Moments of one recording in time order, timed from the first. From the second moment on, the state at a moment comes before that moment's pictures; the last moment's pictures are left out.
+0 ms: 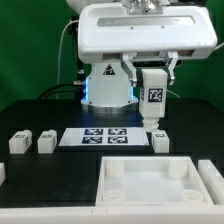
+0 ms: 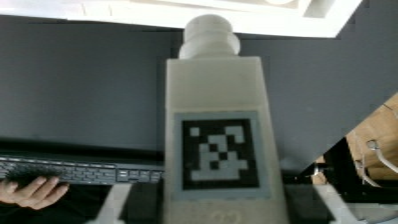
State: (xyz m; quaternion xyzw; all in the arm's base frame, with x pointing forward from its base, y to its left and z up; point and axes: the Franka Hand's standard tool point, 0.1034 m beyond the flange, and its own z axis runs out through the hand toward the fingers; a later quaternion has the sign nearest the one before) arm 0.587 0.043 0.187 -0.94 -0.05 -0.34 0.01
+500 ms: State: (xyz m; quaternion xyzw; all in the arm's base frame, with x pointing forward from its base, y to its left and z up) arm 0.615 0.075 0.141 -0.94 -0.05 -0.33 0.04
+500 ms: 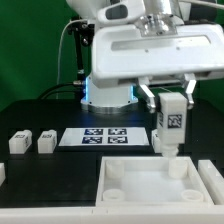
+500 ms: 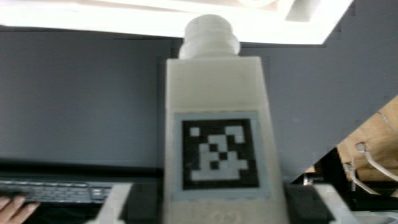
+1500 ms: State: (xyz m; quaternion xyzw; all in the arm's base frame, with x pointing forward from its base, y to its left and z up) arm 0.621 0.095 0.095 -0.95 -0.06 -0.30 0.05
